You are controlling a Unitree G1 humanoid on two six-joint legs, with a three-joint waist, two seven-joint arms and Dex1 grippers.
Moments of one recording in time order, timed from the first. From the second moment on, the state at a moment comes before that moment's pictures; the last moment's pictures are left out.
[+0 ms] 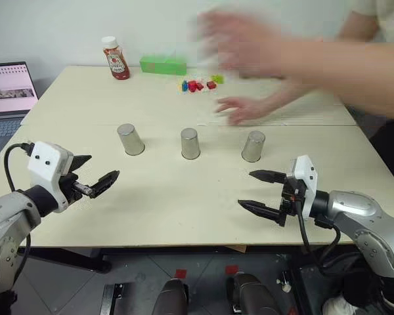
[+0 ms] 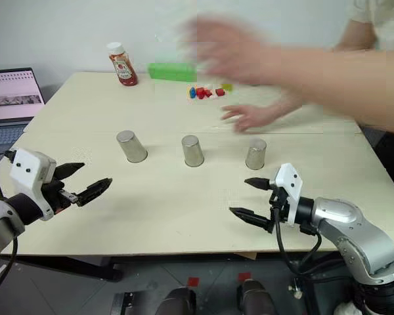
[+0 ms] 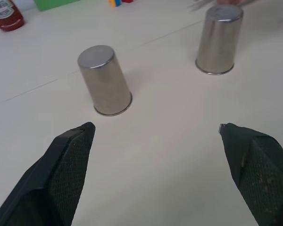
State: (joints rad) left arm 0.00 0.83 0.51 -0.38 -0.53 0.69 -0.69; right arm -0.22 -0.66 0.02 -0.54 0.63 0.67 0.76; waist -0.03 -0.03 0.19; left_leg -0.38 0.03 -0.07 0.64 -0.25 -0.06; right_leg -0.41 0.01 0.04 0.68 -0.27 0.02
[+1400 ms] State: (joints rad) left arm -0.03 0.98 0.40 -0.37 -0.55 0.64 -0.97; right arm -1.12 0.06 0.19 0.87 0.11 0.28 0.42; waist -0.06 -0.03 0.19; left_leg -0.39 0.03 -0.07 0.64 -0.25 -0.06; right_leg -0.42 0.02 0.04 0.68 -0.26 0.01
